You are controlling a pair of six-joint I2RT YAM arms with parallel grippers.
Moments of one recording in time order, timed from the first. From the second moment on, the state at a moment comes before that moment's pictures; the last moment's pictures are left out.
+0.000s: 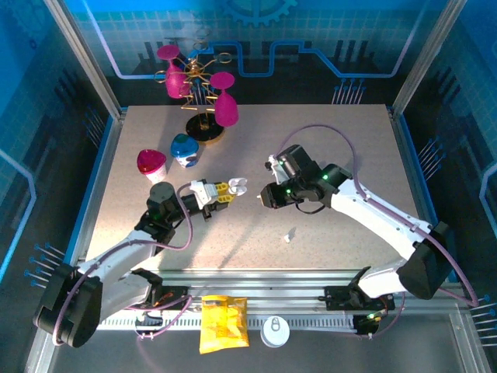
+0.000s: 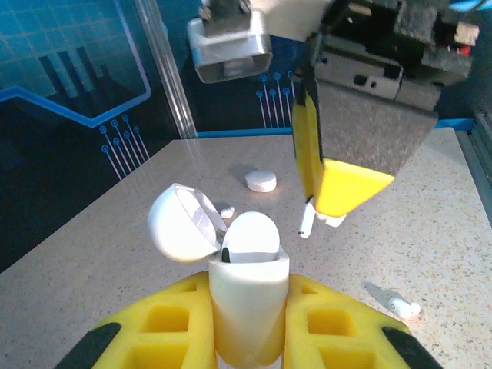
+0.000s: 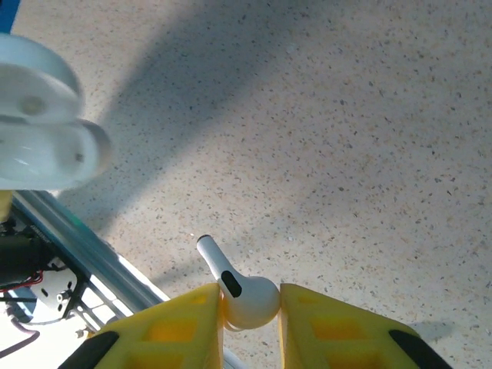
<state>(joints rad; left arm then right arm) -0.36 1.05 0.38 0.60 0.74 0.28 0.71 1.39 1.23 -0.80 -0.23 0.40</state>
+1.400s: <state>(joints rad) -0.39 1.07 0.40 0.52 0.78 0.35 0.75 1.50 1.37 -0.84 -0.27 0.33</state>
